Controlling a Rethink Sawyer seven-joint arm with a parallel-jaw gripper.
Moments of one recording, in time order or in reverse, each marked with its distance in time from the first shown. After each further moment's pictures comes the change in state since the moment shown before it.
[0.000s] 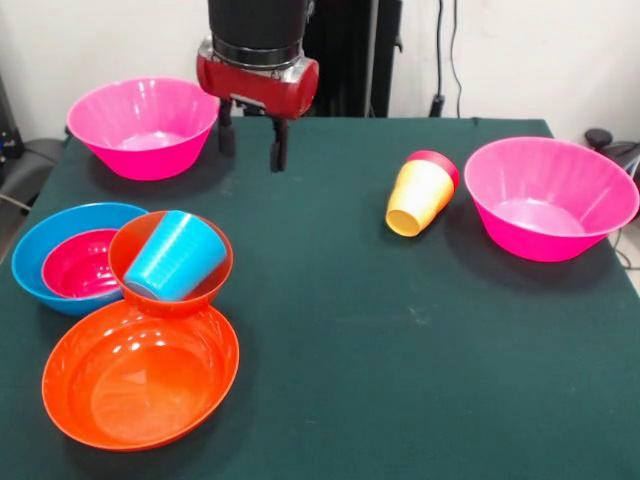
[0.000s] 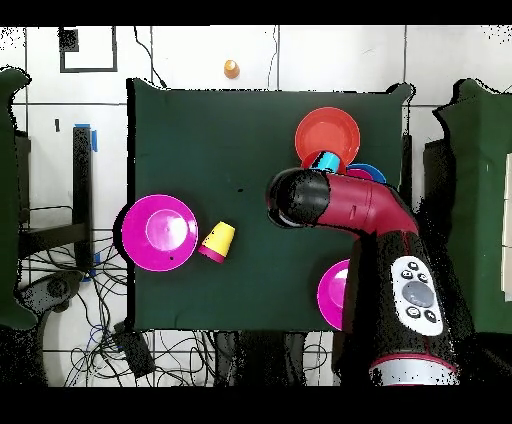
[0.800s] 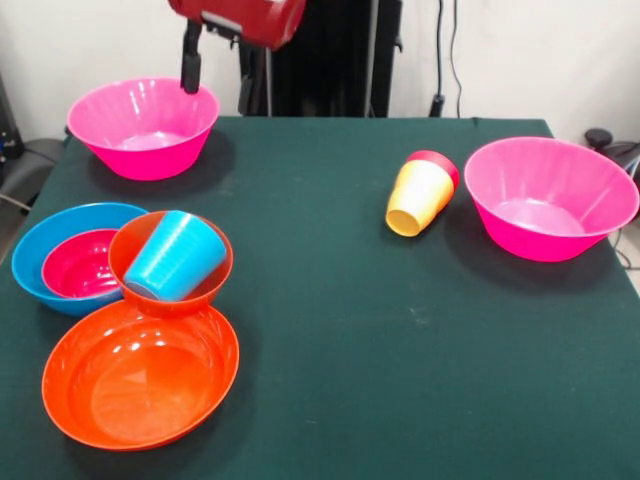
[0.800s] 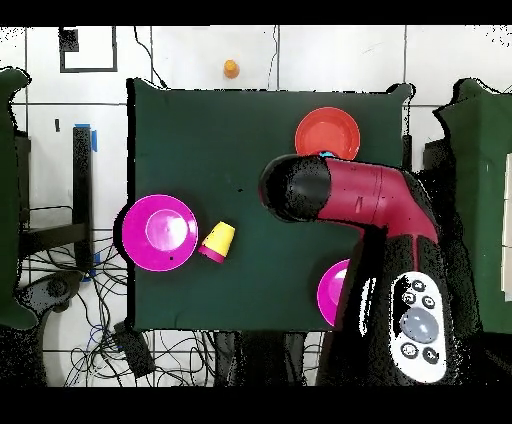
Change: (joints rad) arm 0.062 -0.107 -0.066 -0.076 -0.026 0.101 0.000
